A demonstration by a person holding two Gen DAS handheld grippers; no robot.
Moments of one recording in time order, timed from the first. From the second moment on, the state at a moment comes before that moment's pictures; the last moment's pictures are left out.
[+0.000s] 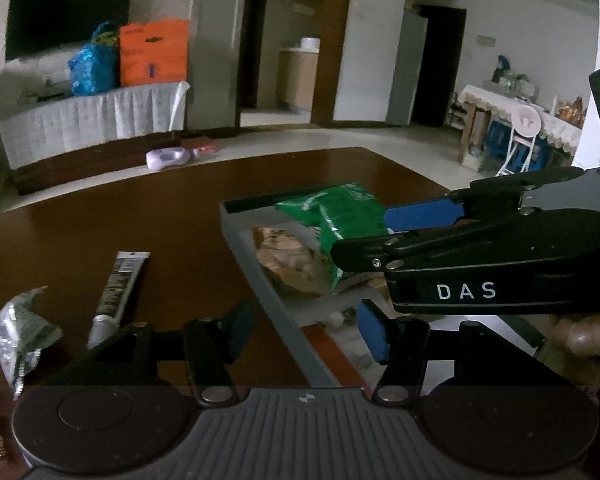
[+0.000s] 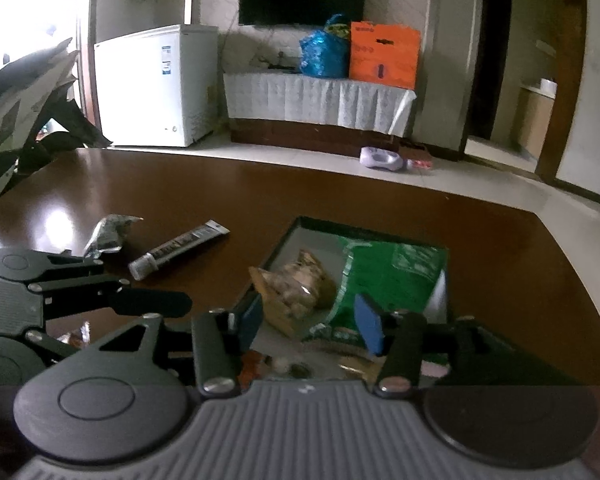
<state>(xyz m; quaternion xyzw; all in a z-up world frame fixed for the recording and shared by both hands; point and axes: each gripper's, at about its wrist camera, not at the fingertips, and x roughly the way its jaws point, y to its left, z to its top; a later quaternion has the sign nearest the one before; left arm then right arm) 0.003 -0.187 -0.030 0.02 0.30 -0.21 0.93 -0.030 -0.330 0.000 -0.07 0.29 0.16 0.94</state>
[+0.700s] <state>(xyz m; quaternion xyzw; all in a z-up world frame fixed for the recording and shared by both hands) -0.016 -0.129 -0.024 0.03 0.30 -0.18 0.93 -0.023 -0.293 0.002 -0.06 0.29 0.20 0.93</state>
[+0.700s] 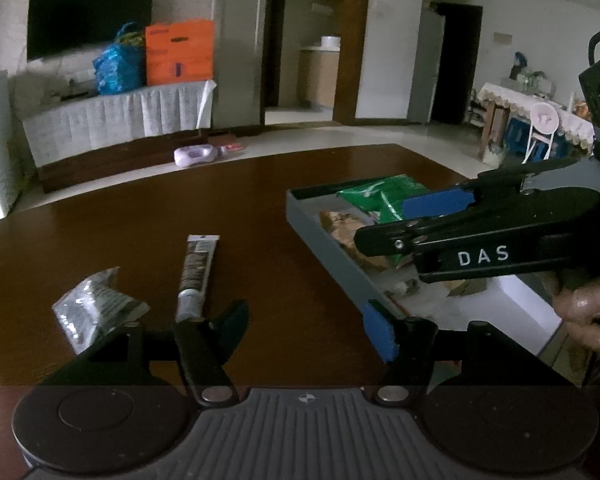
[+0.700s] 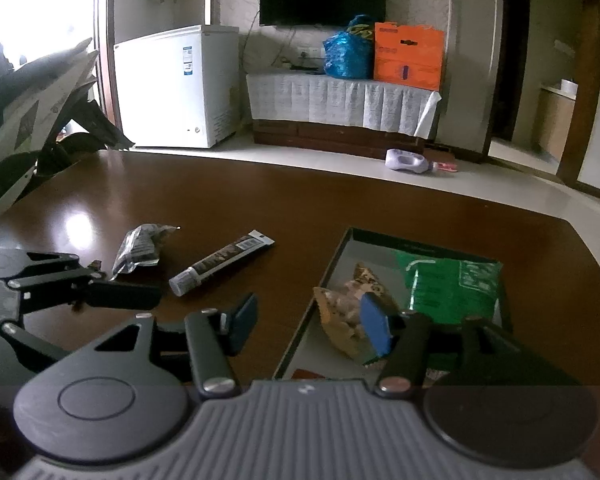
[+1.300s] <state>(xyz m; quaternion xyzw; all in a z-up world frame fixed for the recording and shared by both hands) -0.043 -0.089 -0.033 0.04 0.33 -0.19 0.92 -0.018 -0.264 -0.001 -0.08 0.30 0.22 0.93</state>
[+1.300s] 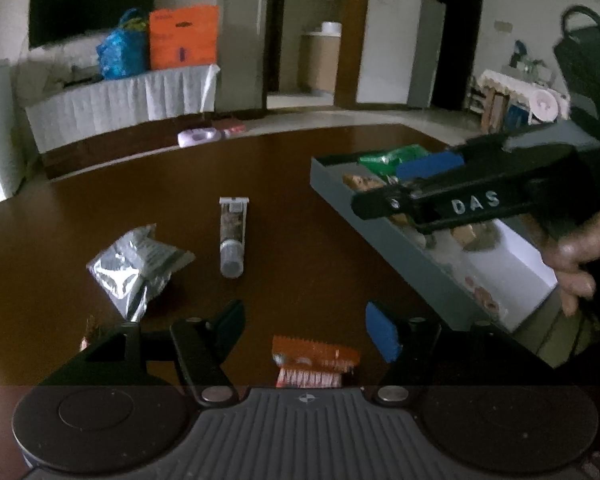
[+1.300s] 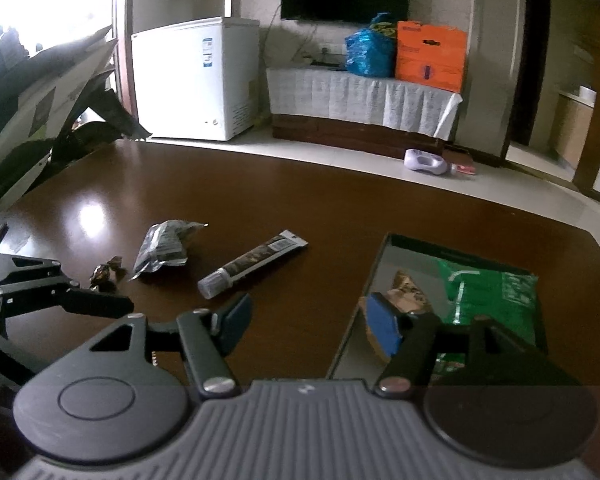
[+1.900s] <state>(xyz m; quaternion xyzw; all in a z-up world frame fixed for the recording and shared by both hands) -0.058 -0.081 -0.050 0.05 0.35 -0.20 0.91 0.010 -0.227 -0.009 0.00 0.31 0.21 0.93</state>
